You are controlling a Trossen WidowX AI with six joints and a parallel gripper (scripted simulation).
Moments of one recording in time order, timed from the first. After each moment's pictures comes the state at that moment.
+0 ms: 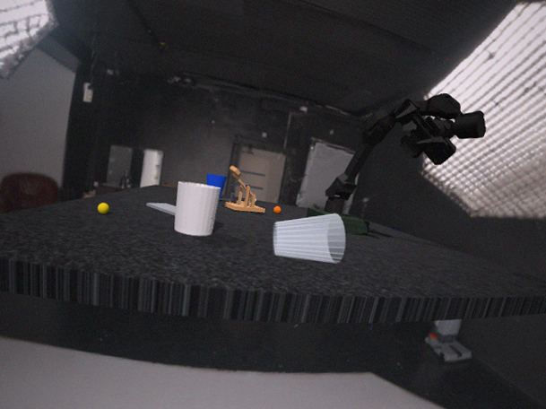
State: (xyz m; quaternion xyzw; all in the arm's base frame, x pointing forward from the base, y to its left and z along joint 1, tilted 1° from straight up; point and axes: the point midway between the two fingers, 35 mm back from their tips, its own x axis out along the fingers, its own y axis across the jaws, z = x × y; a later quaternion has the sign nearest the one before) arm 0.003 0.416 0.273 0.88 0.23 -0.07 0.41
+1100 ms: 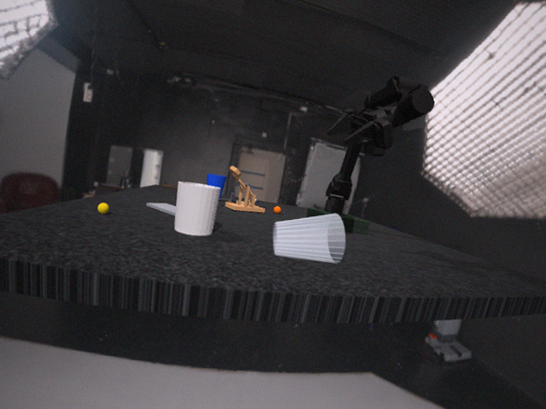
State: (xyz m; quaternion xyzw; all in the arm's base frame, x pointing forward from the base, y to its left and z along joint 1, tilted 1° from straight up) arm 0.157 0.381 0.234 0.94 0.04 -0.28 0.18
